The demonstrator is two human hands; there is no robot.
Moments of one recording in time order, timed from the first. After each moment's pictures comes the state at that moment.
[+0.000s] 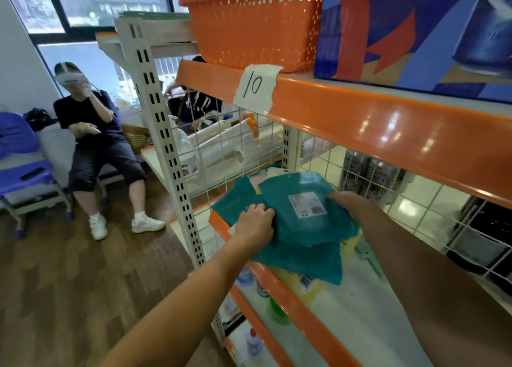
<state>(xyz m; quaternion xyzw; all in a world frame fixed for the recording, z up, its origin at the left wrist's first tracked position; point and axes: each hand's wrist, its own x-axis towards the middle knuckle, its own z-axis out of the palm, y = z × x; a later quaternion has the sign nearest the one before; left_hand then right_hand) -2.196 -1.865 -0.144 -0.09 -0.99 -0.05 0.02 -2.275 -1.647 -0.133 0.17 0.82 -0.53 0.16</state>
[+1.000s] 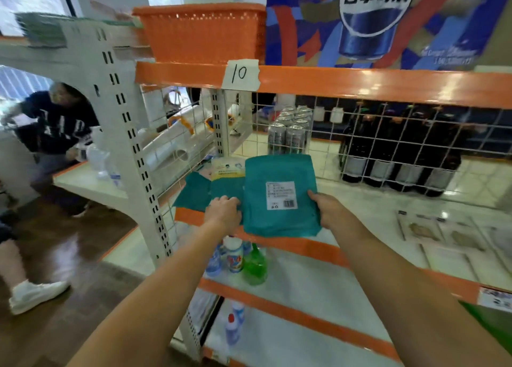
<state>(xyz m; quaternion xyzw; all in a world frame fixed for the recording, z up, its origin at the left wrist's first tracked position) -2.152 -1.931 -0.145 -0.25 -0.96 -0.09 -0.01 -2.074 -1.701 -0.150 0.34 0.54 -0.77 -0.09</state>
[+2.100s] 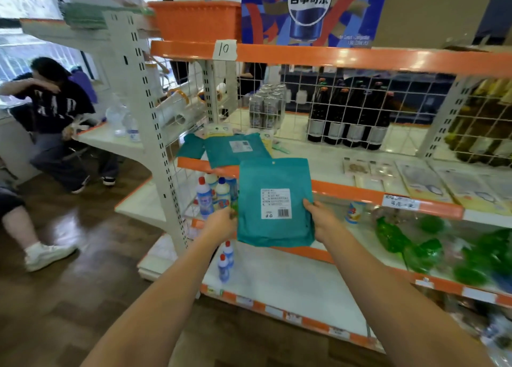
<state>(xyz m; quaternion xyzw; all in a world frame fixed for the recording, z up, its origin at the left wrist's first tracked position) -1.912 -2.012 -0.182 -0.23 -0.93 -0.24 -0.12 -1.816 -1.798 -0.189 0.32 0.50 -0.79 -0.11</state>
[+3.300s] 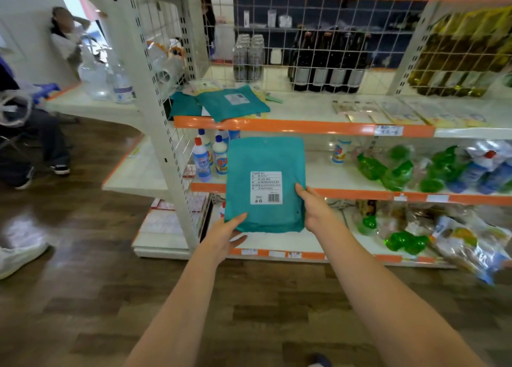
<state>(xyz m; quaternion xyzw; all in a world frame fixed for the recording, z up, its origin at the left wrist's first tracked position) -1.867 -2.164 -0.258 0.01 -0.60 -0.66 -0.45 -1.767 -1.988 -0.231 0.38 0.44 -0.79 -0.20</state>
